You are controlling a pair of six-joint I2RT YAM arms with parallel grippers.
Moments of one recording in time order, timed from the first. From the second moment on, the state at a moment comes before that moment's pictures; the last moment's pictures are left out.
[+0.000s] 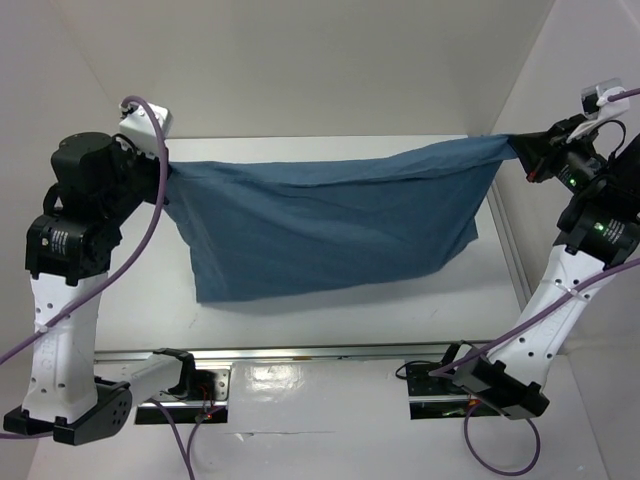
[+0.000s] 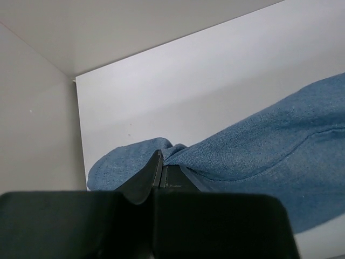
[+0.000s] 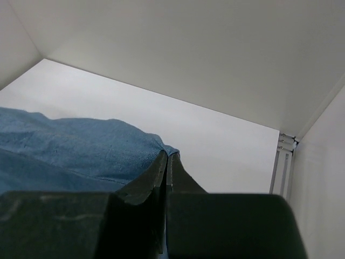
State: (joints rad) left arm -0.15 1.11 1.78 -0.98 -0.02 0.20; right arm -0.64 1.13 1.67 -0.57 -1.03 -0.06
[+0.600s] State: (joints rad) left arm -0.09 1.35 1.49 -0.70 0.09 0.13; right arm -0.49 1.67 1.64 -0.47 -0.95 0.19
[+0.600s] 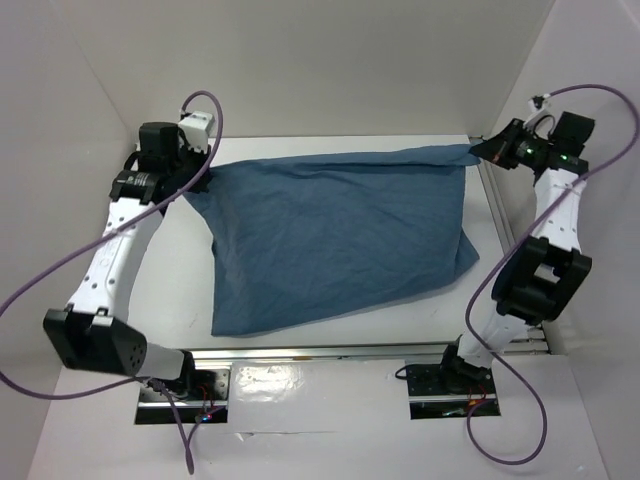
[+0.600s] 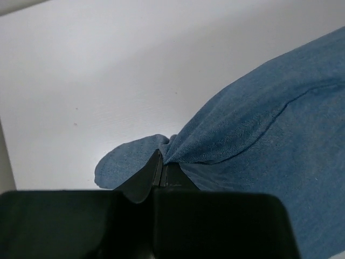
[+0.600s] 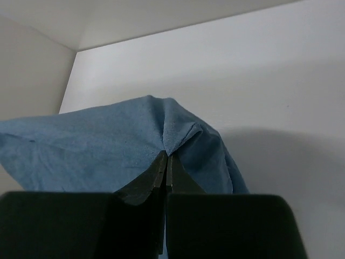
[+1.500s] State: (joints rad) left arm 0.01 2.09 1.93 -0.43 0.05 0.14; right arm -0.34 2.22 1.98 -0.30 -0.84 0.36
